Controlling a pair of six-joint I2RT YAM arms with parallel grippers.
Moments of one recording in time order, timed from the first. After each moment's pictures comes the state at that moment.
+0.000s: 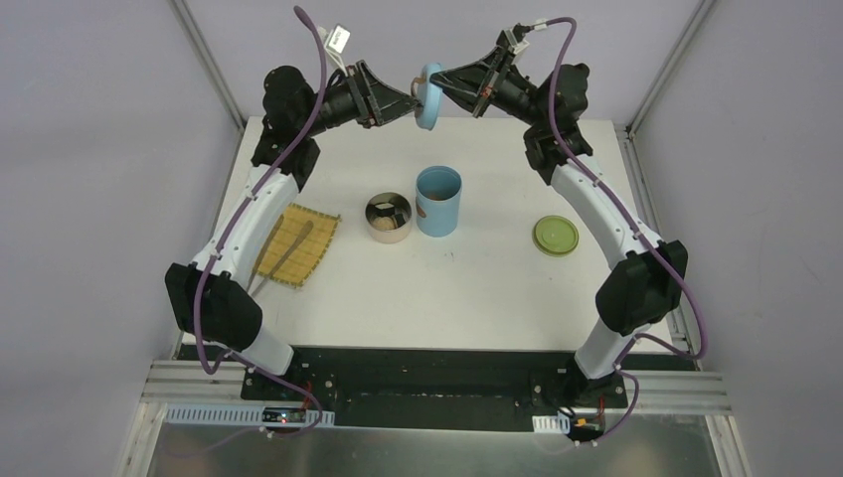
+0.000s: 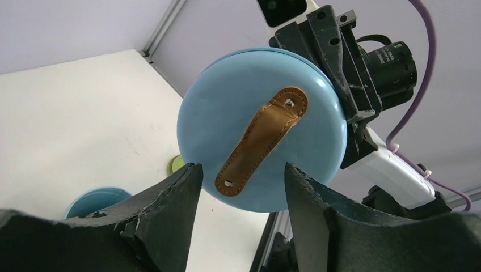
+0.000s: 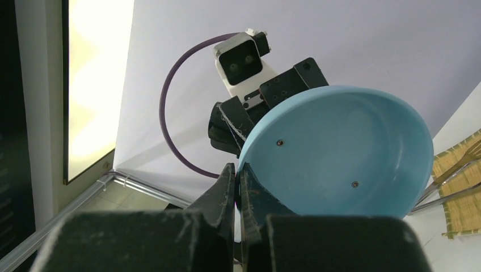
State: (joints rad) left arm -0.28 1.54 1.56 0.17 0.77 -0.85; right arm 0.41 1.71 1.68 0.45 -0.77 1.61
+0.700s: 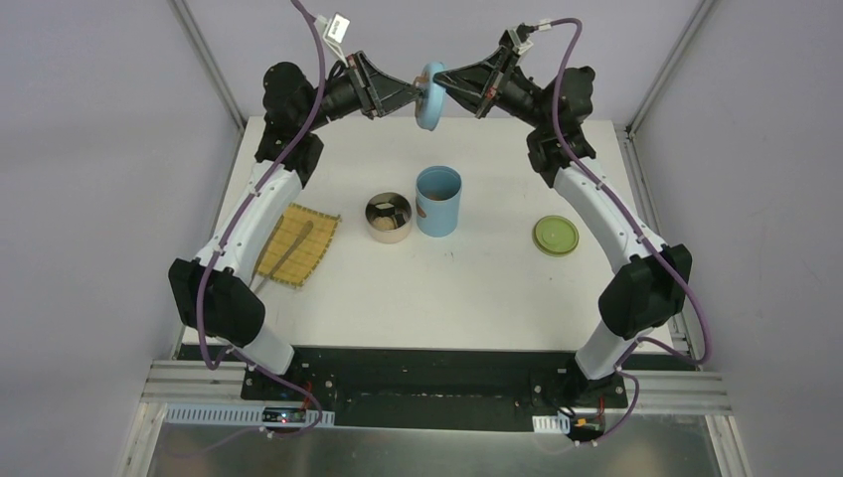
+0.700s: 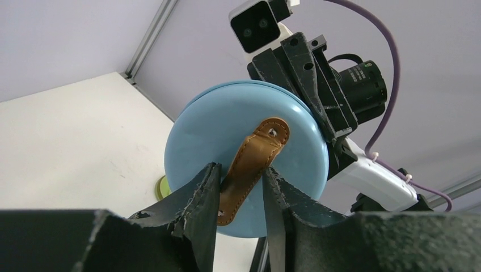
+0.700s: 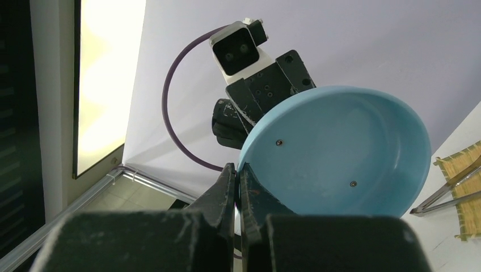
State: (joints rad) left arm -0.30 1.57 1.60 0.29 0.78 -0.92; right arm 0.41 1.69 1.66 0.49 -0.77 1.64
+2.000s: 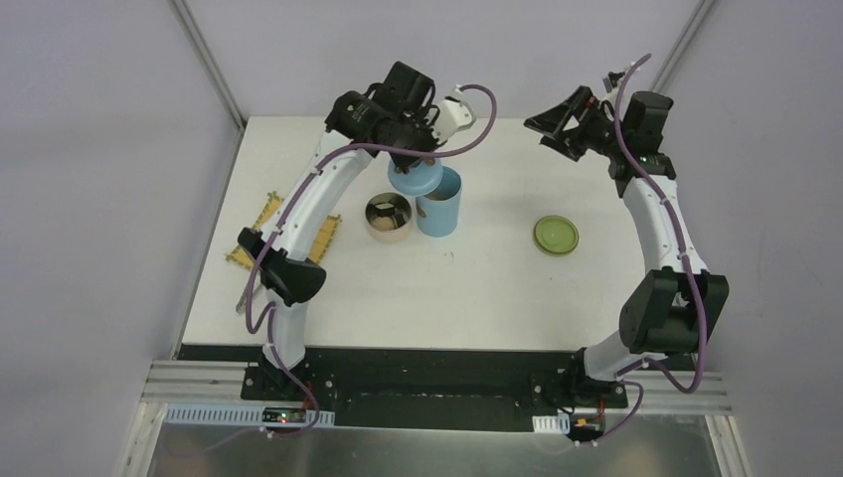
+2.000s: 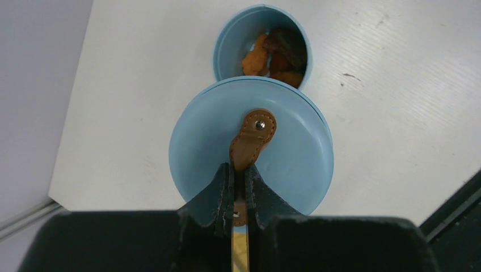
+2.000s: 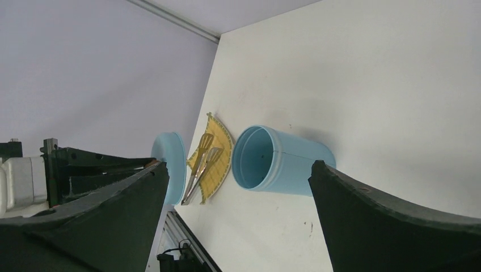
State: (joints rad) left arm -0.66 1.96 2.43 -1.31 0.04 0.47; right arm -0.04 1.54 1.43 -0.19 -0.80 0.71
